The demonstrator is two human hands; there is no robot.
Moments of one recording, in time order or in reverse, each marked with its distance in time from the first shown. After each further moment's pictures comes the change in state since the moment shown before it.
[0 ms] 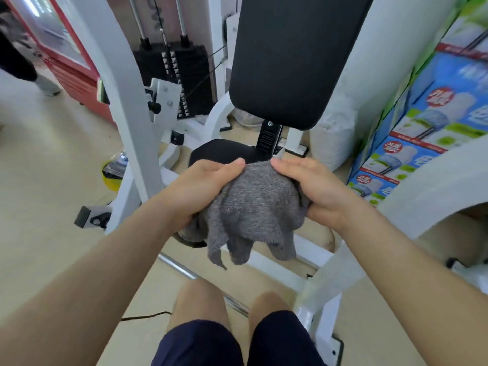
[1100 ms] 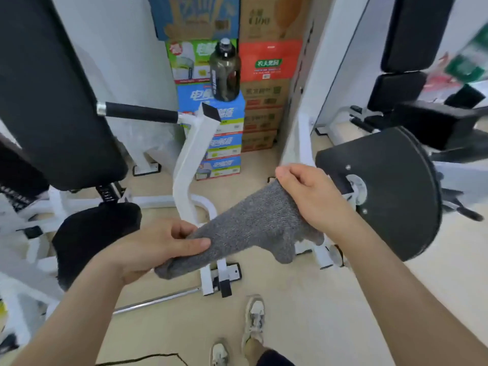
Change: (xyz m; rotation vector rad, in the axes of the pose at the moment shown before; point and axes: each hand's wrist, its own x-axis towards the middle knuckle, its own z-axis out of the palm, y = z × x) left_hand -0.272 0.236 0.177 0.362 -0.902 0.038; right_hand -0.505 -0.191 -0.100 -0.520 0.912 -0.117
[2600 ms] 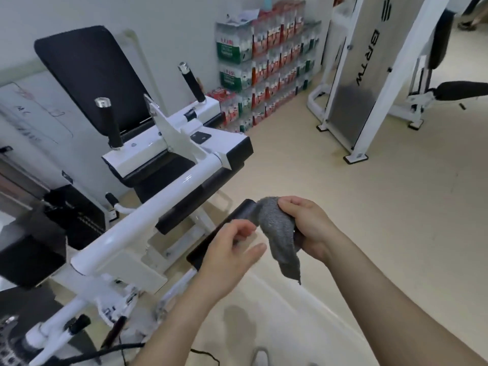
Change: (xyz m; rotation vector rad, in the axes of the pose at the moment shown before) left_hand 0.442 0.359 0.861 0.409 -0.093 0.500; right_hand -0.165 0.549 -0.750 0.929 0.540 0.646
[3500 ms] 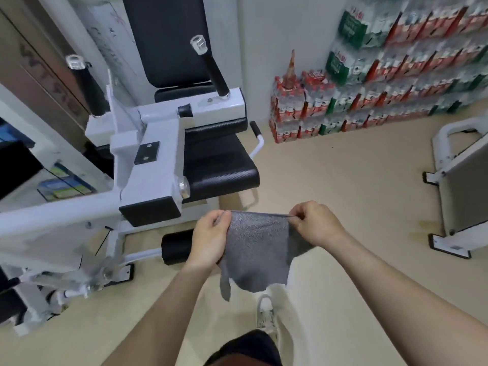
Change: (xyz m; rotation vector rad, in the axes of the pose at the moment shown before) left_hand 0.311 0.010 0.125 -0.246 0.808 -0.597; right_hand 0.382 -0.130 -0.142 -1.421 -0.420 -0.383
